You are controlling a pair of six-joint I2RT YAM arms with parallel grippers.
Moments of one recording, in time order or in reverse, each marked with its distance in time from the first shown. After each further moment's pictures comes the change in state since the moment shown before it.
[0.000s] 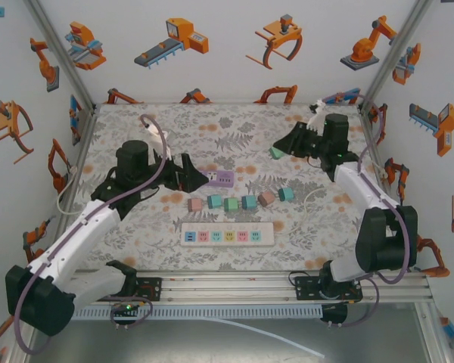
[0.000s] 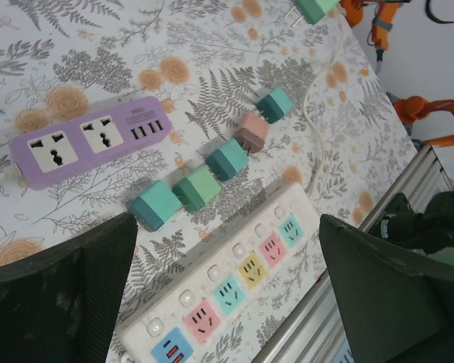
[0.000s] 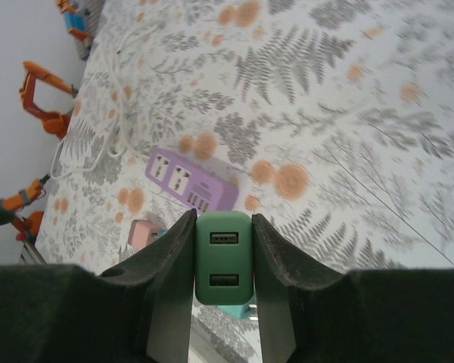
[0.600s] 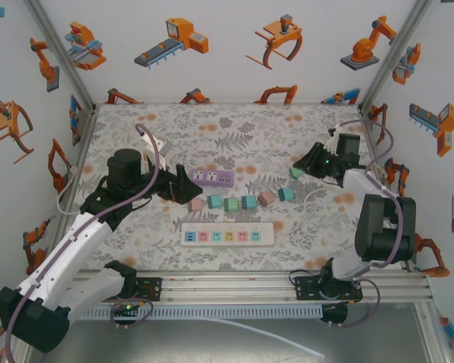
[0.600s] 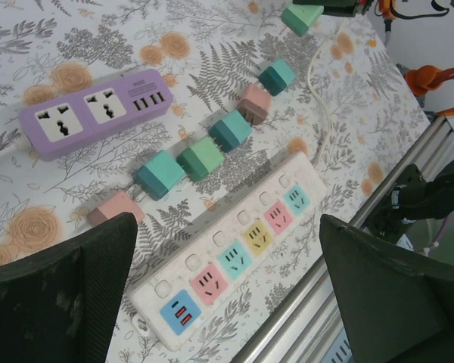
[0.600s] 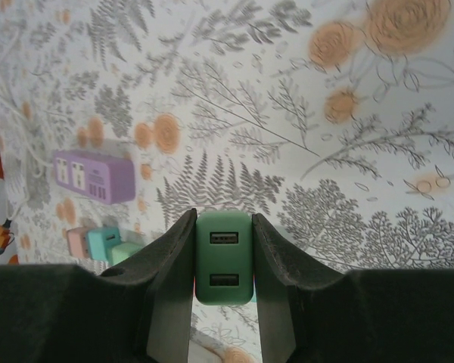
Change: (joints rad) left arm -0.001 -0.111 -0.027 -0.124 -0.017 0.062; right arm -0.158 0.090 -0.135 -0.075 0.075 -0.003
